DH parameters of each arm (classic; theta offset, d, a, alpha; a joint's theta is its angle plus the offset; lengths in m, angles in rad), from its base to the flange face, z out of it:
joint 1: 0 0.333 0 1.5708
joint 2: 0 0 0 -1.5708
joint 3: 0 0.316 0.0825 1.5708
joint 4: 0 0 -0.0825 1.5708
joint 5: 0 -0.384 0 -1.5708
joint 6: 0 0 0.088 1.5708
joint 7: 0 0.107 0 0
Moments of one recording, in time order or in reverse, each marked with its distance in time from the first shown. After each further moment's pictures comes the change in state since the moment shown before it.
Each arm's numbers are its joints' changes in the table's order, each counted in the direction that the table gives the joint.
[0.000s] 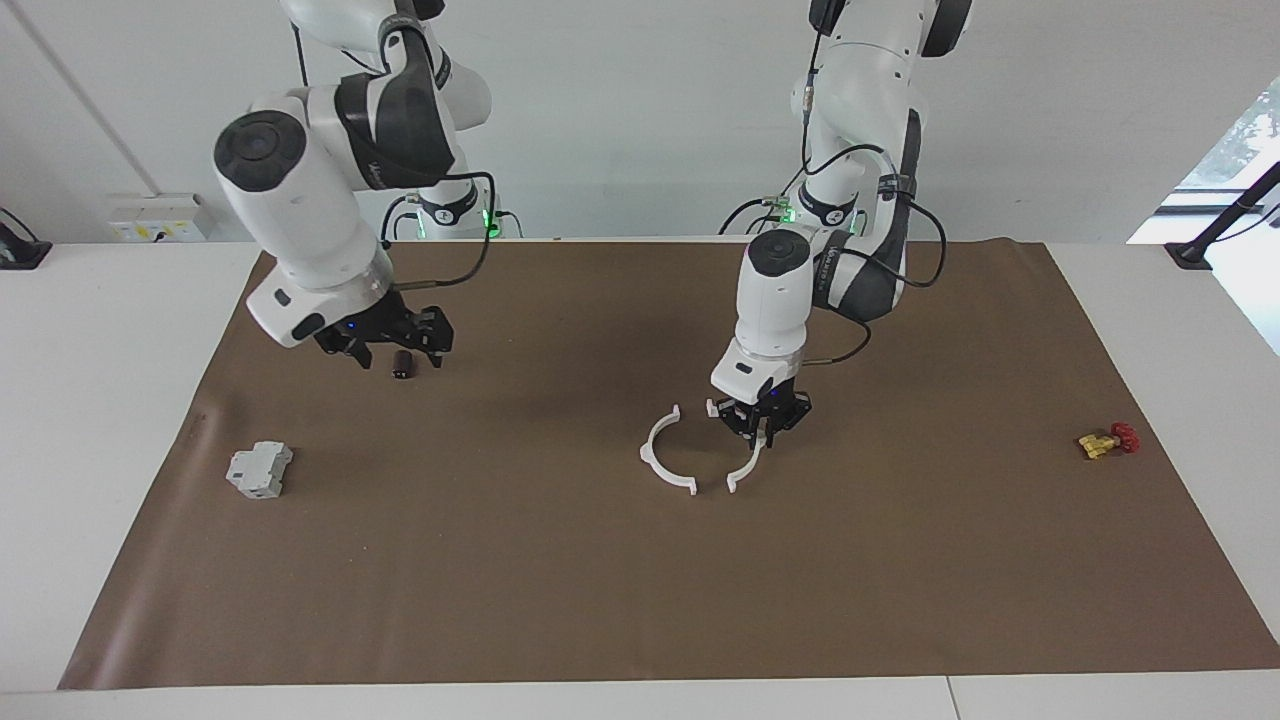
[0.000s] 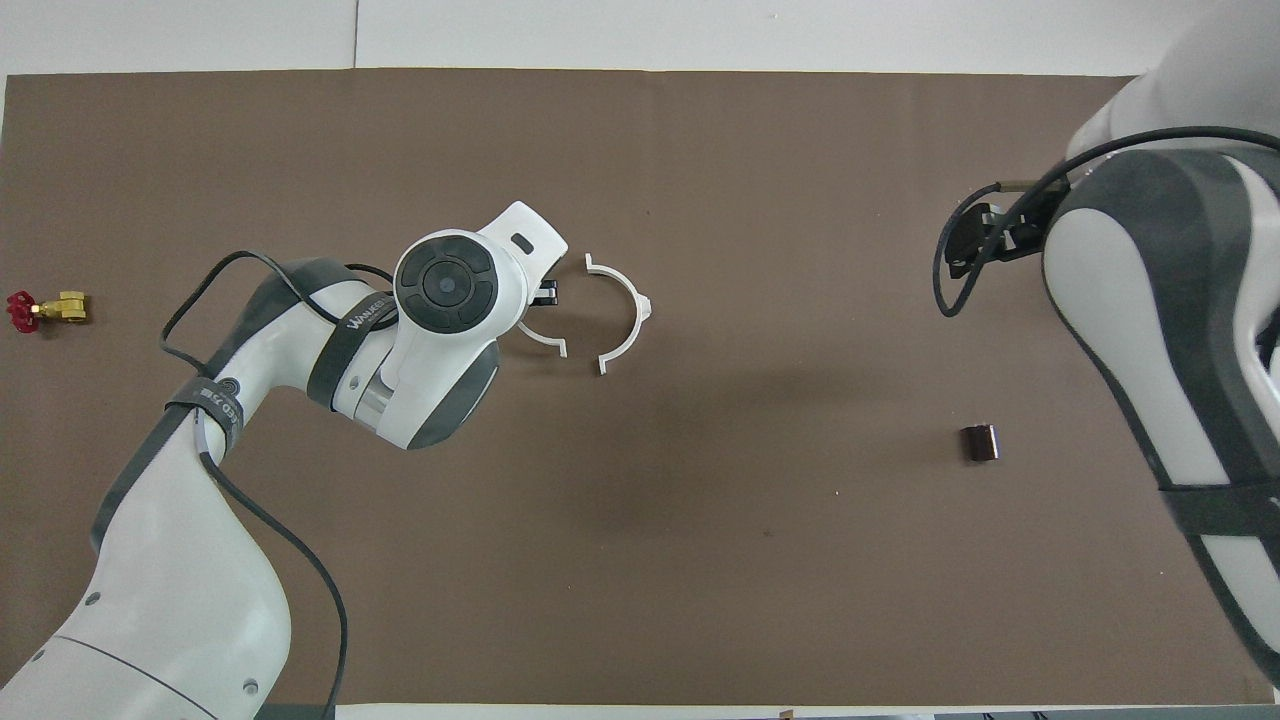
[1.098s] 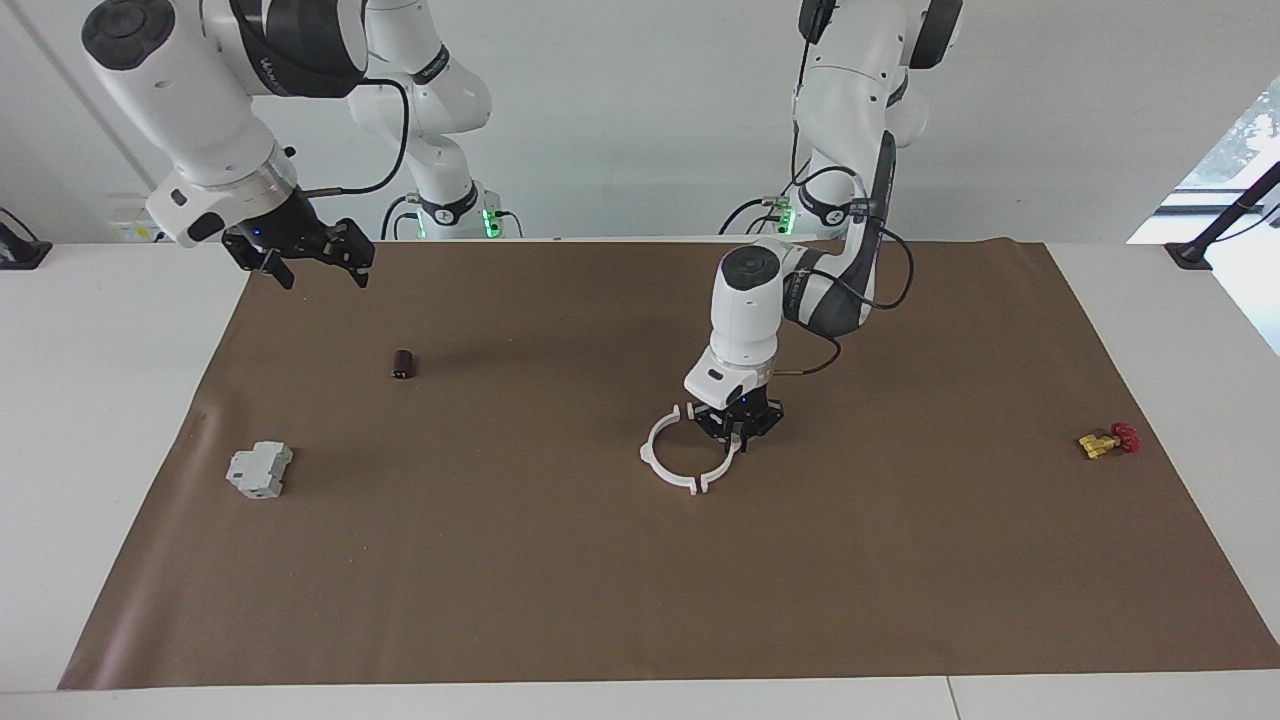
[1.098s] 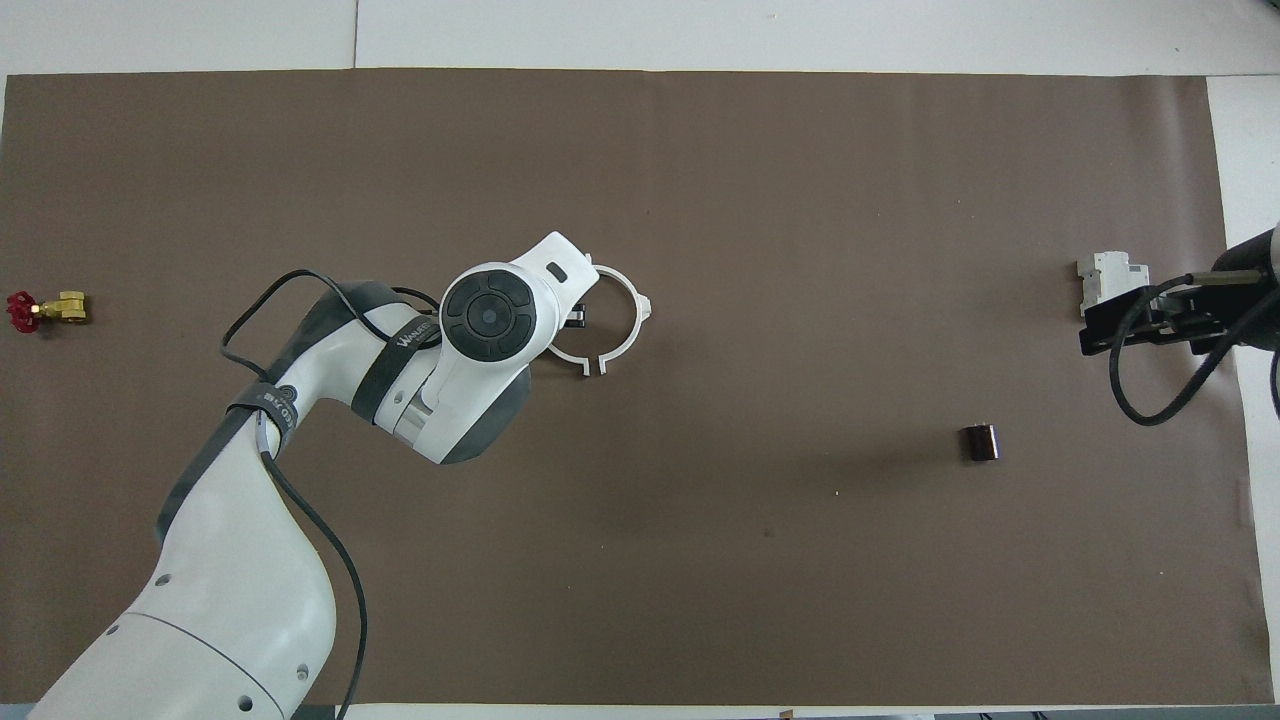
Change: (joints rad) left arm -0.039 -0.040 -0.001 -0.039 0.000 0.086 0.000; right arm -0.075 0.238 -0.032 -0.223 0.019 -0.008 -0.110
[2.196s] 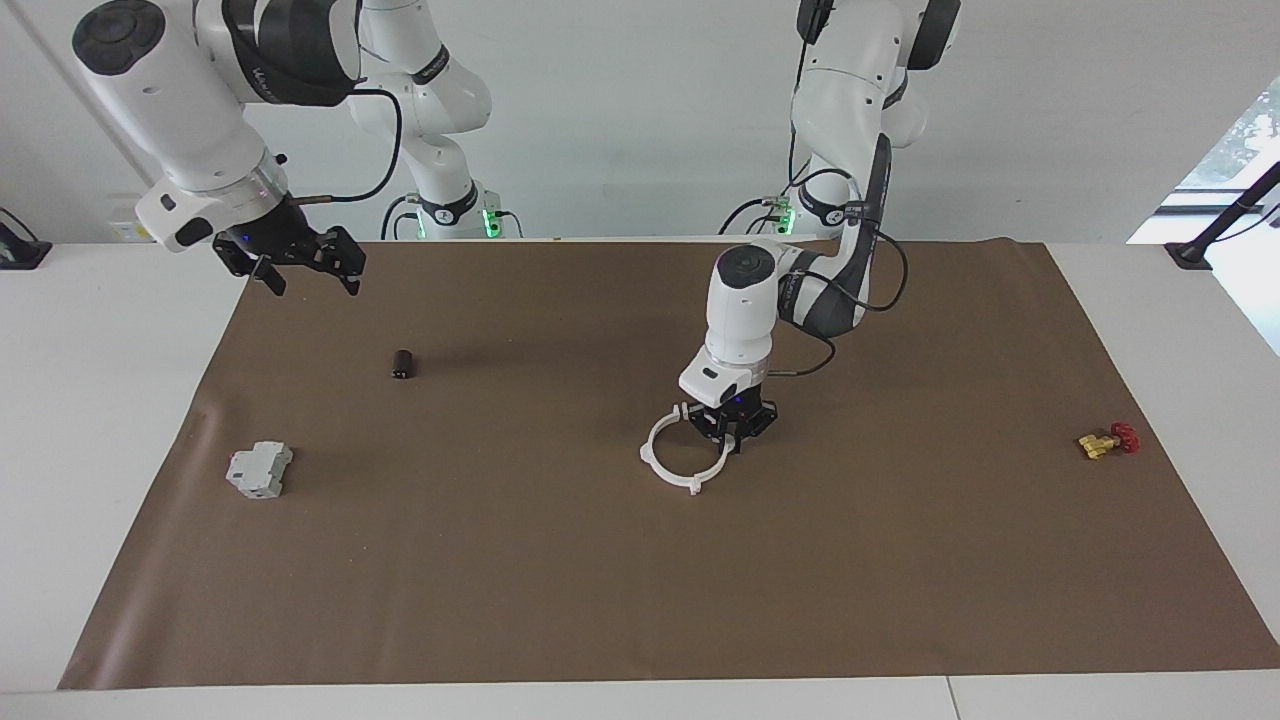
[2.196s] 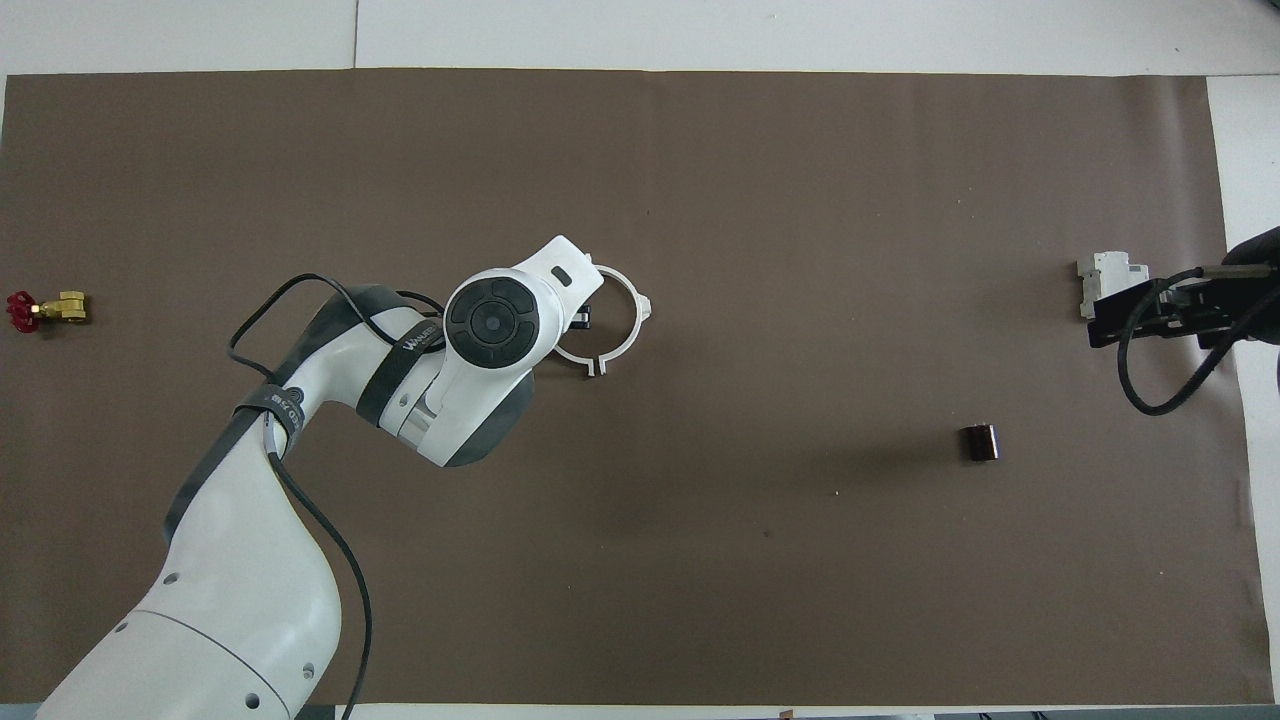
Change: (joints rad) left arm -0.003 -0.005 0.000 -0.006 0.000 0.023 -0.003; right arm -0.009 -0.008 -0.009 0.001 0.001 0.017 0.000
